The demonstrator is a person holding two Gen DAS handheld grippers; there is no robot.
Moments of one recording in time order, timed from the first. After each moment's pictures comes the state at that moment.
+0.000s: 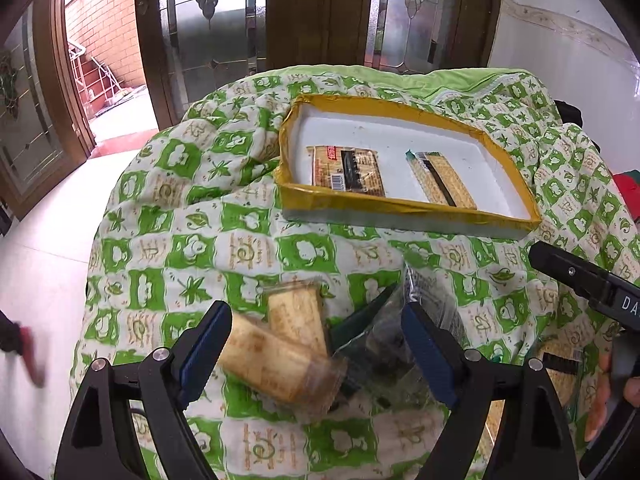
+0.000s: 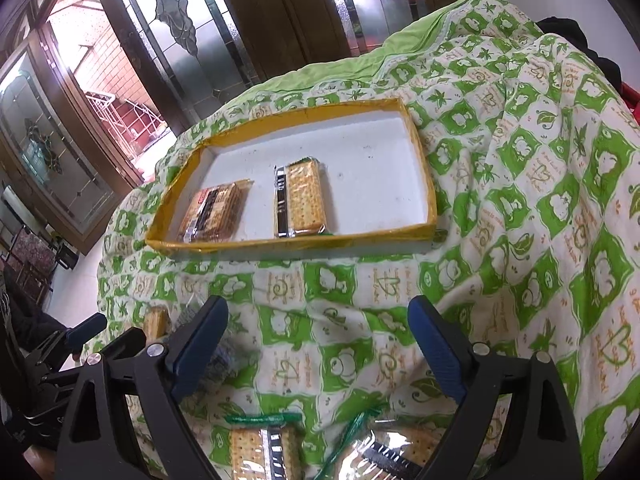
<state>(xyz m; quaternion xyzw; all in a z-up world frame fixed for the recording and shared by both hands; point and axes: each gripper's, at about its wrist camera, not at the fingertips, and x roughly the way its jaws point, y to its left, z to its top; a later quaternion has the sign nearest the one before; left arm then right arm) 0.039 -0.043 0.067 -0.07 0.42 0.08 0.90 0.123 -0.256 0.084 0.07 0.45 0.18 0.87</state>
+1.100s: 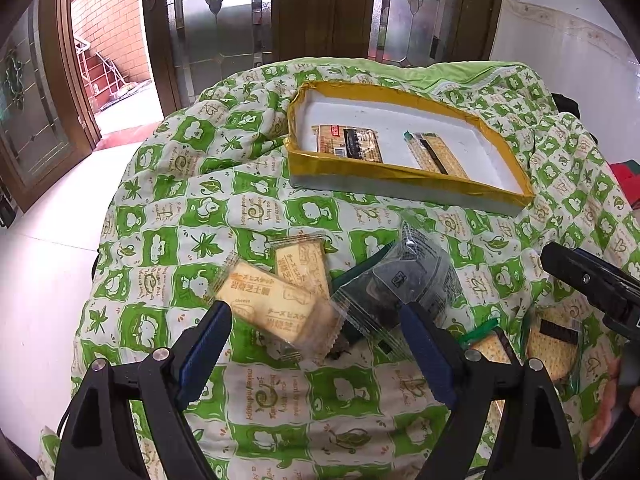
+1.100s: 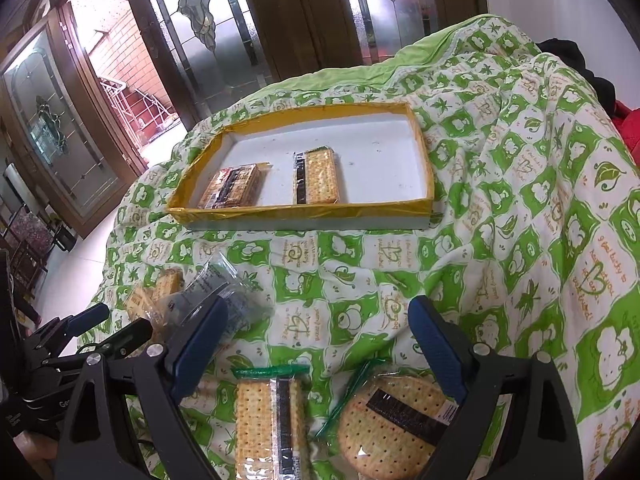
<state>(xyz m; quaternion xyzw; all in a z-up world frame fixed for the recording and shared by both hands) 0.007 -0.048 0.061 -0.07 0.43 0.08 0.90 0.079 -0.254 0.093 0.04 0.43 0.19 0.88</state>
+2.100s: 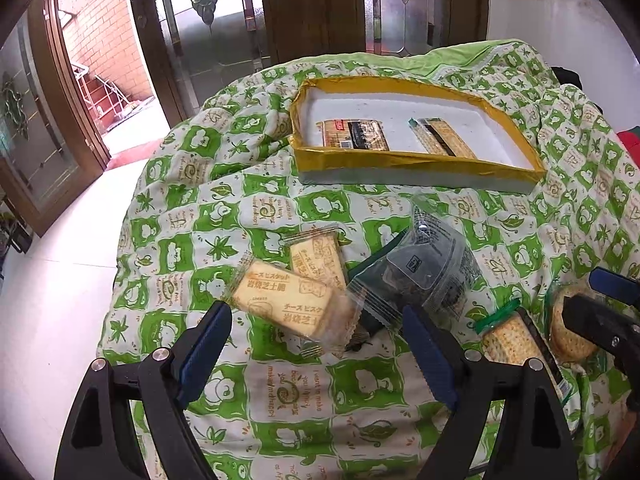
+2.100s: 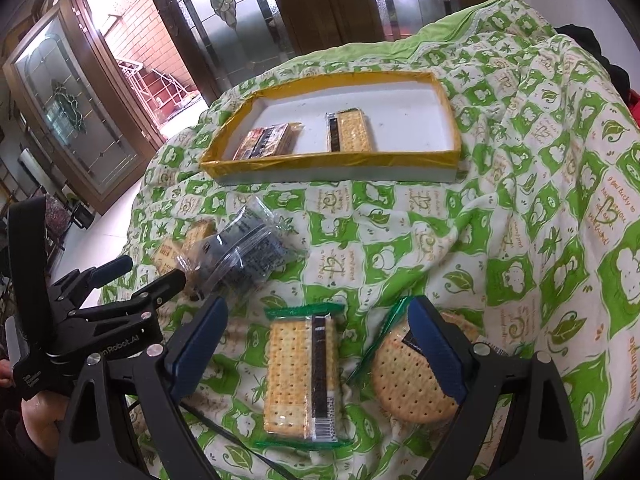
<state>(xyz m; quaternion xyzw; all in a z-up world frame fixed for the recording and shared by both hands) 0.004 -0.052 0.060 -0.01 0.43 0.10 0.90 0.044 -0.247 0.085 0.04 0.46 0.22 0.86</state>
